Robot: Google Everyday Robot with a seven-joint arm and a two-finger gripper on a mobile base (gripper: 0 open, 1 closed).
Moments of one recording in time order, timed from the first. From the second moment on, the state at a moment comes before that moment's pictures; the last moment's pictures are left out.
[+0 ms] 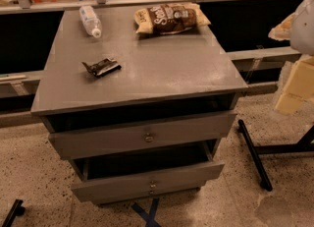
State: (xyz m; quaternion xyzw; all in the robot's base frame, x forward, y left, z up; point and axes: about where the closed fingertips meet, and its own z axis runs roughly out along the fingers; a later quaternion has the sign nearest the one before) arm 0.438 -0.216 0.979 -0.60 0.78 -0.04 0.16
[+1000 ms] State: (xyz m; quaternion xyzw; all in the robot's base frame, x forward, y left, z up) arm 0.512 -0.226 0.982 -0.57 0.77 -0.03 0.27
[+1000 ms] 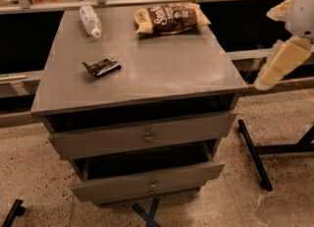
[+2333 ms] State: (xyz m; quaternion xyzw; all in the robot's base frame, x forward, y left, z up) arm 0.697 -0.196 0.964 -0.48 0.76 -0.01 0.44
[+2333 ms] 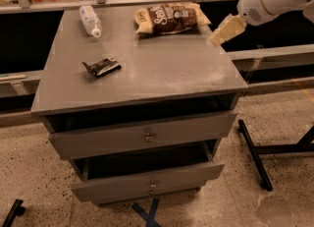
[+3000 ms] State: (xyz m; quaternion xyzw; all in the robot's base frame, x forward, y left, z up) arm 0.744 -0.194 0.962 -0.42 0.76 -0.05 0.49
